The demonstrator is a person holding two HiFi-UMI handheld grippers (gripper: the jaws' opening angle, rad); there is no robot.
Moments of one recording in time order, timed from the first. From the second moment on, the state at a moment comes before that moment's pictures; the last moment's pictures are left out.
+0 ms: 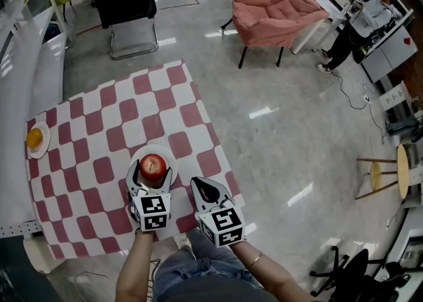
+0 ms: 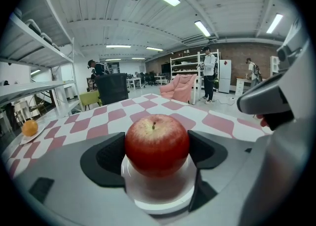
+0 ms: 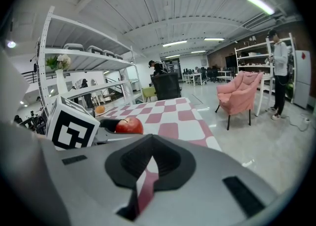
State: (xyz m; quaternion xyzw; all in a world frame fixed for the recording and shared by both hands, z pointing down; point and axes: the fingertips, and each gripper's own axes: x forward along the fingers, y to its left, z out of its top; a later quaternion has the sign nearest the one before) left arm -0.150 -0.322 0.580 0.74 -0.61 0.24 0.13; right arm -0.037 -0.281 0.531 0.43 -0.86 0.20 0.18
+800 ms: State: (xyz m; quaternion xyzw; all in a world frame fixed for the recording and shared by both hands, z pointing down) left arm -0.146 -0.315 0.574 0.75 -0.60 0.22 0.14; right arm -0.042 -0.278 0.531 0.43 -0.86 0.20 0.18
